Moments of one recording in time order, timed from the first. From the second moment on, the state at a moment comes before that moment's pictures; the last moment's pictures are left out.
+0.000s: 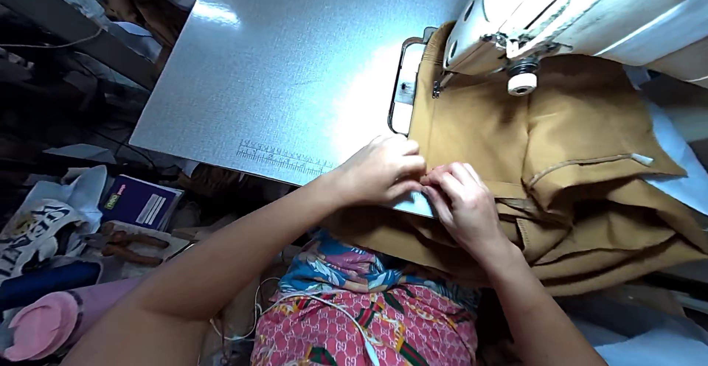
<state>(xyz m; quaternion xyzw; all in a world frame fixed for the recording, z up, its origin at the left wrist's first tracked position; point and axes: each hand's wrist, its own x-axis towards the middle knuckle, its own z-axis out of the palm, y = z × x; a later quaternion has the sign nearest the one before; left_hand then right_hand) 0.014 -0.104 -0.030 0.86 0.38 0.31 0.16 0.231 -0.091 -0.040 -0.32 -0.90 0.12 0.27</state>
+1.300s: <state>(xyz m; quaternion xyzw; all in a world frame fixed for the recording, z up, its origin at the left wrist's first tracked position) 0.004 -0.099 -0.042 0.90 0.33 0.28 0.08 0.258 -0.077 -0.040 -0.22 -0.95 0.08 0.22</state>
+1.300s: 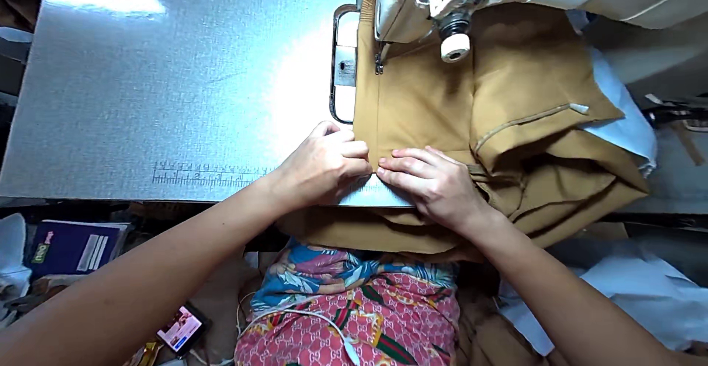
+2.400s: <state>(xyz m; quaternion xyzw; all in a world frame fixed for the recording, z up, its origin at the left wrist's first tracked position) -0.009 -0.009 -0.033 0.89 0.36 0.26 0.05 0.233 0.020 -0.033 -0.21 -0.95 0.08 0.23</state>
